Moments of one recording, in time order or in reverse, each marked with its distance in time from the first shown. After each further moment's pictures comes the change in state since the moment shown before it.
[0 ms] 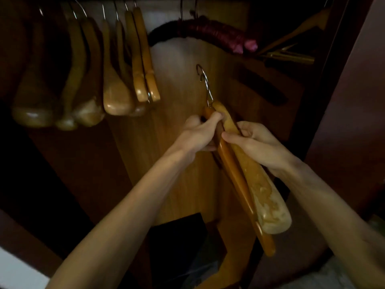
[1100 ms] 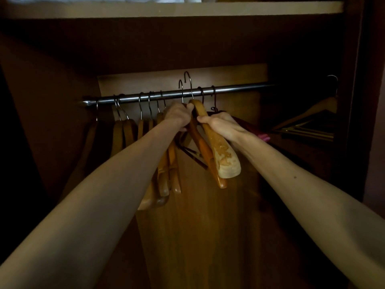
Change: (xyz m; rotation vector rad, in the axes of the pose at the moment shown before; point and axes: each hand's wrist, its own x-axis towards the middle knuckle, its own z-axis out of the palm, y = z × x) left_hand 0.139 0.182 -0.104 0.405 0.513 0.156; right_hand 0.188 -0.156 -0.012 0.028 0.068 -0.200
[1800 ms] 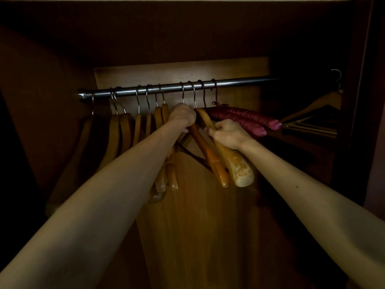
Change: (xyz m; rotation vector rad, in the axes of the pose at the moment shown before) left_hand 0.007 -0.012 0.022 0.269 -0.050 0.052; right_hand 0.001 0.036 -0.001 -0.392 0.060 -0.032
